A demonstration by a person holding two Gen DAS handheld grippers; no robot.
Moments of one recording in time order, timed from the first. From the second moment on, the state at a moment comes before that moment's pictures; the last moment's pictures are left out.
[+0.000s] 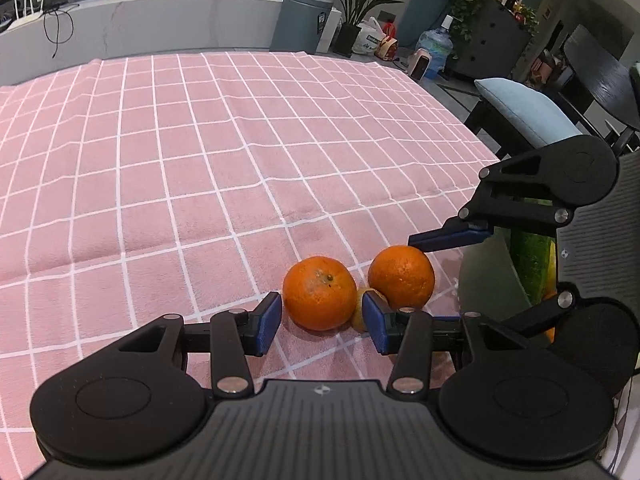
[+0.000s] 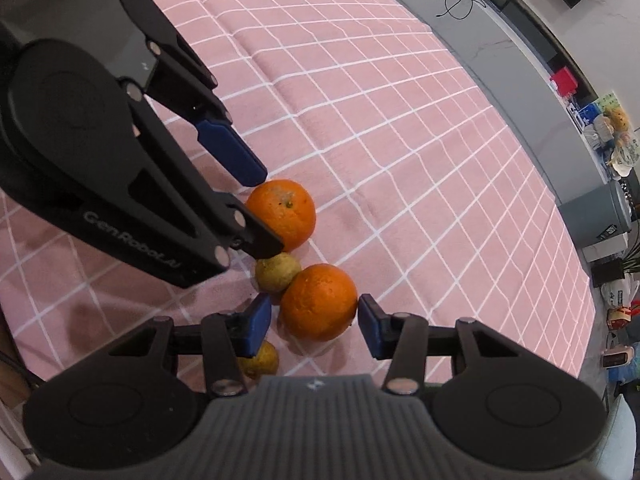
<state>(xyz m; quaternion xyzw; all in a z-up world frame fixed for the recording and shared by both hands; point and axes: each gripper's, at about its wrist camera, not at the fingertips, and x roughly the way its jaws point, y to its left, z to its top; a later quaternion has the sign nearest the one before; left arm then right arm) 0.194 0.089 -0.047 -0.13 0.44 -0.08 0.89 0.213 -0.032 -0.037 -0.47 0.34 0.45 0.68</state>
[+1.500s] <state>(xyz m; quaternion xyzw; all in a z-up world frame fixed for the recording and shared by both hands) 0.134 0.090 0.007 -0.22 0.40 -0.07 0.89 0.177 -0.073 0.025 -0.36 0.32 0.43 0.76</state>
